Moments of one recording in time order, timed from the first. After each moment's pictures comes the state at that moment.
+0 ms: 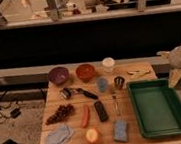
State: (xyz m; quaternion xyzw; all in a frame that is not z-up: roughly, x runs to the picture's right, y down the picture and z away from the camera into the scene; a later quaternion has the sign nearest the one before) arm 0.388 0.025 0.714 -0.21 -0.12 0.04 0.97
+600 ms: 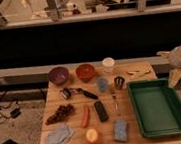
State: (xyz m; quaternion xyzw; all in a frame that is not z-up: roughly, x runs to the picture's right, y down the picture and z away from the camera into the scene) arm 0.388 0.026 0.715 -0.21 -0.12 0.04 0.97
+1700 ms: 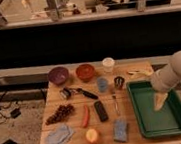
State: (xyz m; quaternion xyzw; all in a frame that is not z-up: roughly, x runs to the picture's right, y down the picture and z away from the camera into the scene) arm 0.258 0.125 0.683 -0.22 -0.17 -0.06 0.96
